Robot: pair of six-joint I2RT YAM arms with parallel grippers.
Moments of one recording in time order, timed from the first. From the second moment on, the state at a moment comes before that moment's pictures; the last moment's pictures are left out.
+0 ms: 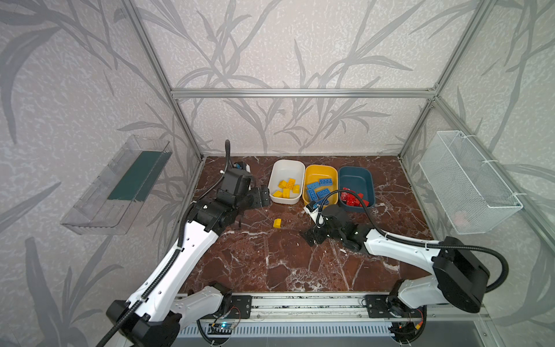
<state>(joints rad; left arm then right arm) -0.44 1.06 1.22 -0.86 -0.16 -0.46 0.83 1.47 0.78 -0.01 -0.06 0.10</state>
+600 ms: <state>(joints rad) -0.44 0.73 0.92 -0.93 -0.31 -0.42 0.84 1.93 1.21 -0.13 -0.23 -0.12</state>
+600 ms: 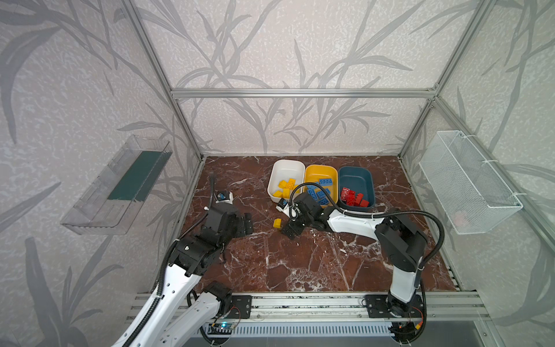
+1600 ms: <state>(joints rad) -0.44 0.76 0.91 -0.93 -0.33 -0.39 0.84 2.18 1.48 -0.26 -0.33 -0.32</state>
